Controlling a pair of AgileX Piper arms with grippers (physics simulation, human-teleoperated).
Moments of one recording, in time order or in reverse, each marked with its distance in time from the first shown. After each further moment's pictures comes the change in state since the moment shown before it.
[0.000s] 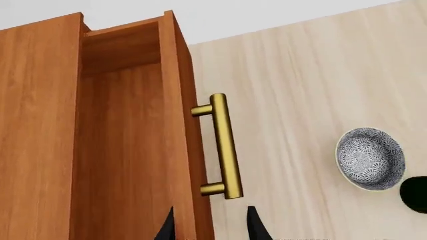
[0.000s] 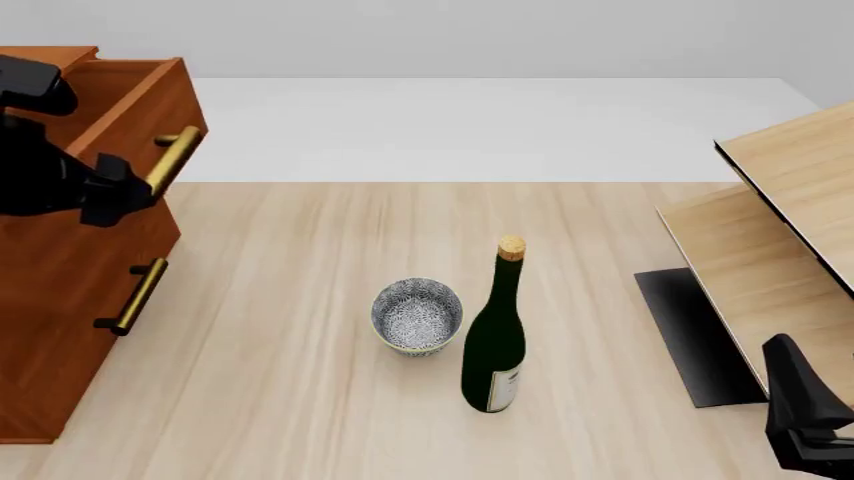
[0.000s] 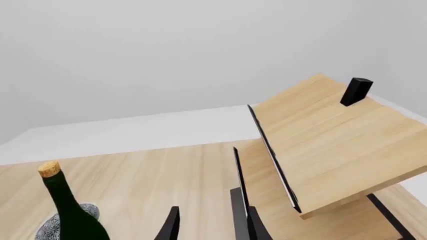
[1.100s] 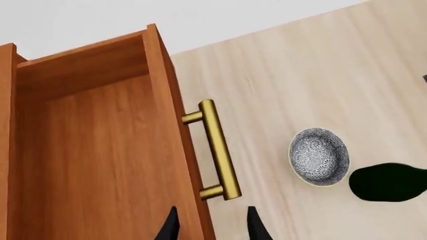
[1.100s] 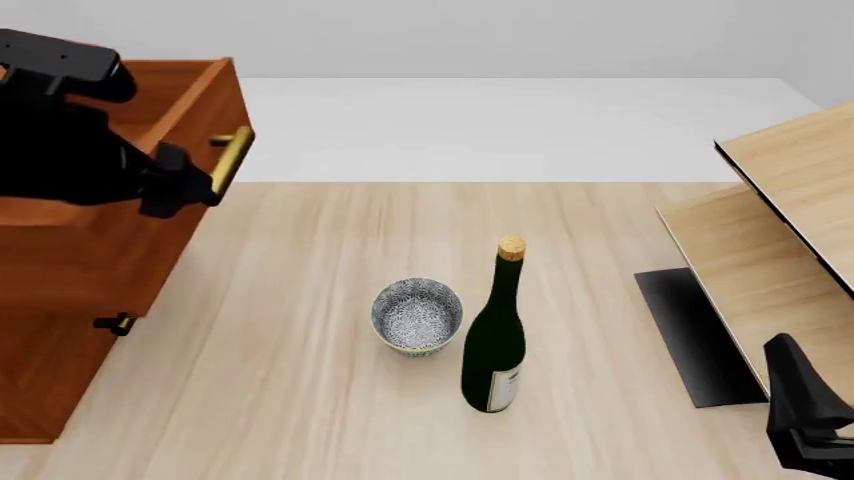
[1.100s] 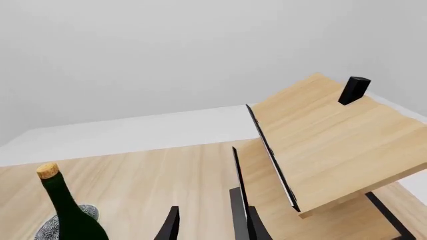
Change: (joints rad) left arm -0.183 0.028 -0.043 0.000 -0.089; right arm -0.006 0.000 0.000 0.000 0.007
